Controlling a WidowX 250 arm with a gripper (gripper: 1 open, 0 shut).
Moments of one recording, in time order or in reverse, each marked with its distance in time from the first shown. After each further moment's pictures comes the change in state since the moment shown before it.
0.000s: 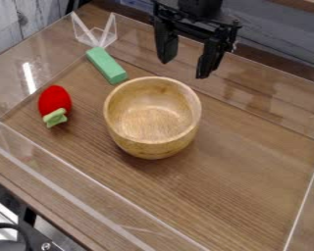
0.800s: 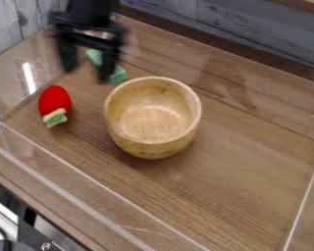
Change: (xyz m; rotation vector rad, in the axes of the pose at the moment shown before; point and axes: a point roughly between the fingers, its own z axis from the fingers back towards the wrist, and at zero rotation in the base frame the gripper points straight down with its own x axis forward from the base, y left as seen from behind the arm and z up) arm -0.071 0.118 -0.013 -0.032 0.015 0.202
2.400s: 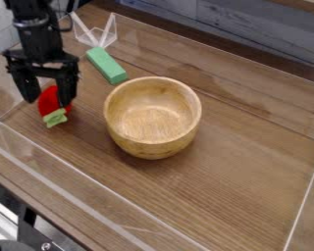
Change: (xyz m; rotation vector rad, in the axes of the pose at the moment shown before) arm 0.012 0.036 -0.065 -0.035 0.010 0.103
